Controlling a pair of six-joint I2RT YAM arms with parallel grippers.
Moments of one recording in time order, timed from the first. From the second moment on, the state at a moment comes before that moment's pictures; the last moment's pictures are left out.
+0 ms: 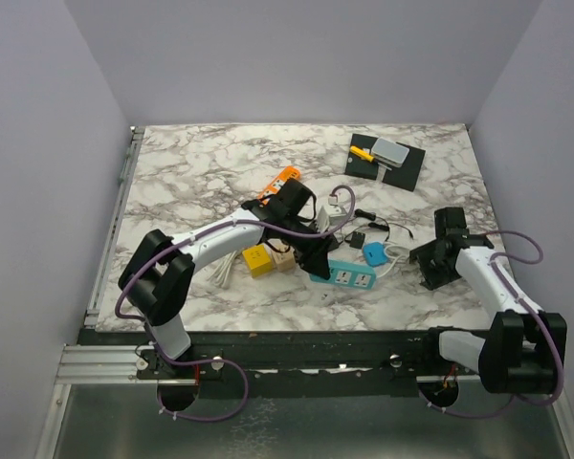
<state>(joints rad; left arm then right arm) -0.76 1.71 1.23 -0.46 0.88 0.11 -0.04 1.14 0.67 -0.76 0.19 1.15</state>
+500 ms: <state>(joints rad) -0.80 1.76 1.21 -0.49 0.82 0.25 -0.05 1.20 0.62 -0.76 0.23 1.21</state>
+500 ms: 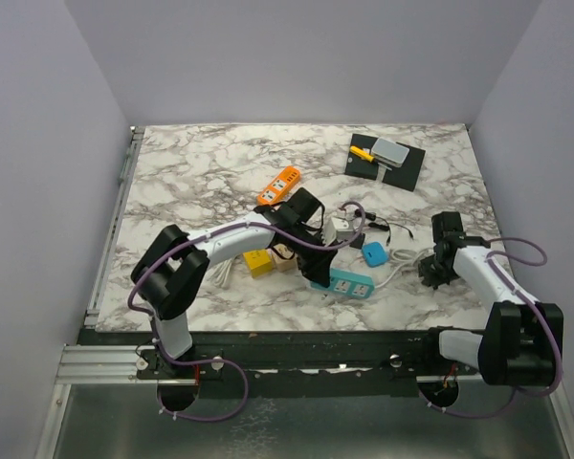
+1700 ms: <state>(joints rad) -0.88 1.95 1.27 -0.33 0.67 0.05 -0.06 0.93 0.67 -0.66 0.26 0.86</state>
